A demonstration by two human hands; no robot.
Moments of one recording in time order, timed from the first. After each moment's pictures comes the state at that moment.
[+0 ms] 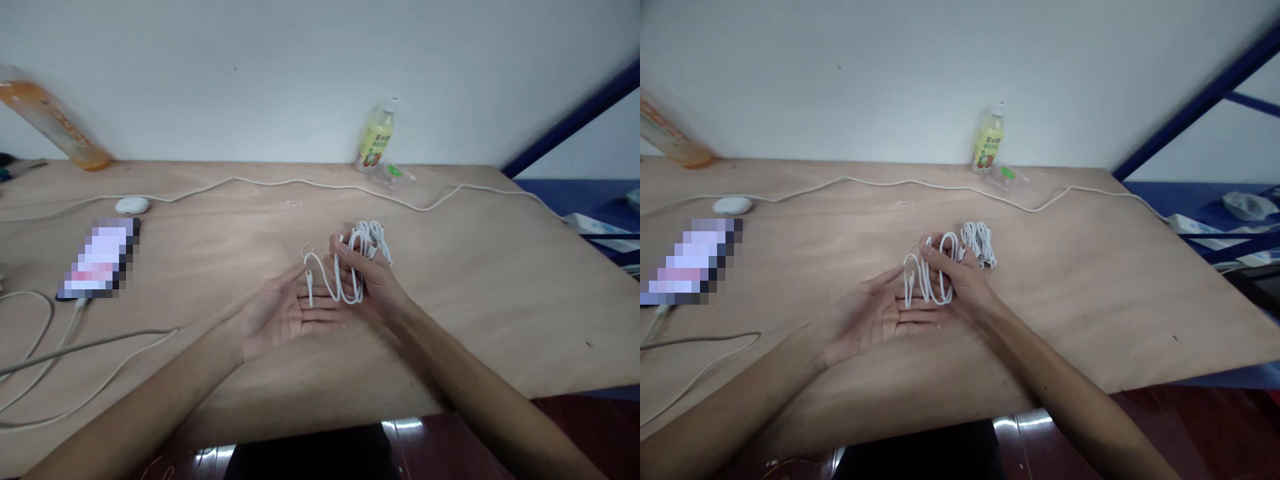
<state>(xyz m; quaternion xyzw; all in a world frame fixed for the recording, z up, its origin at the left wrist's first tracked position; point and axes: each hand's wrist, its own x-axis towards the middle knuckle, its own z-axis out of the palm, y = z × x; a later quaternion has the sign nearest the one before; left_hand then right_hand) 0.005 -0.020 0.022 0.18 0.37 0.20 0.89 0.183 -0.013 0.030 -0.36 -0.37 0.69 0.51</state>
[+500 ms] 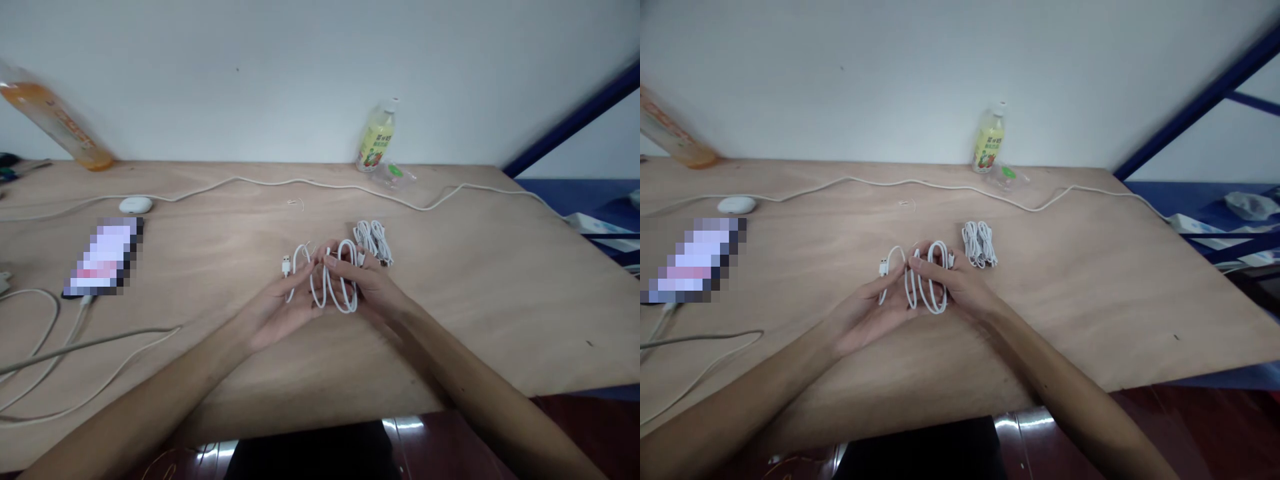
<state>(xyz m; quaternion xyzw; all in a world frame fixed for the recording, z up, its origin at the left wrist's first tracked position) 0.013 -0.023 0.012 0.18 0.24 0.37 0.88 0.184 -0.016 0.024 -0.36 -0.40 0.71 0.44</state>
